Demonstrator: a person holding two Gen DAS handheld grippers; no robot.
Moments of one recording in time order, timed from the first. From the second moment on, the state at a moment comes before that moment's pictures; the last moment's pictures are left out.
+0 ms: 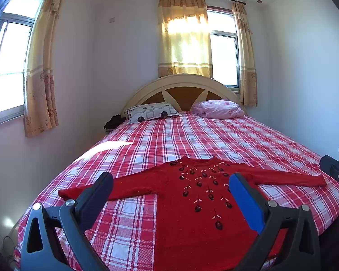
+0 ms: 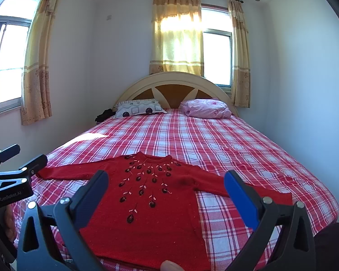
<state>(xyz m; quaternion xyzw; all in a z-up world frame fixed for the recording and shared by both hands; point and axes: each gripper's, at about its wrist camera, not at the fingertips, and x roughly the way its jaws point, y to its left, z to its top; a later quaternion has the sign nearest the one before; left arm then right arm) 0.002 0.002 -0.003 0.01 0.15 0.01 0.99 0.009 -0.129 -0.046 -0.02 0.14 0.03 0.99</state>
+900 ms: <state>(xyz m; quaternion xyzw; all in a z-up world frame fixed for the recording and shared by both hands) 0.005 0.003 -0.004 0.00 0.15 0.02 0.99 0.010 -0.129 -0.048 -0.02 0.15 0.03 0.99</state>
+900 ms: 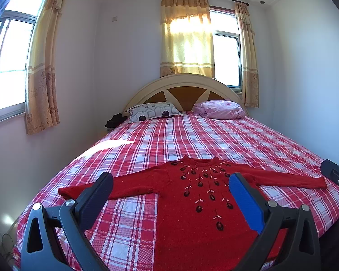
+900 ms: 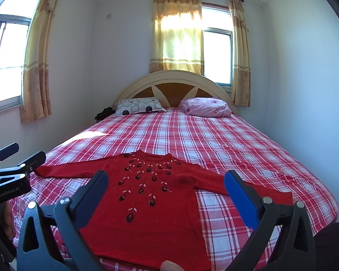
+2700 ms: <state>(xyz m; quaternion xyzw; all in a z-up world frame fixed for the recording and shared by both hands) 0.053 -0.001 -0.062 0.01 0.21 0.03 0.98 0.063 -0.168 -0.100 0.03 0.22 0.03 0.97</state>
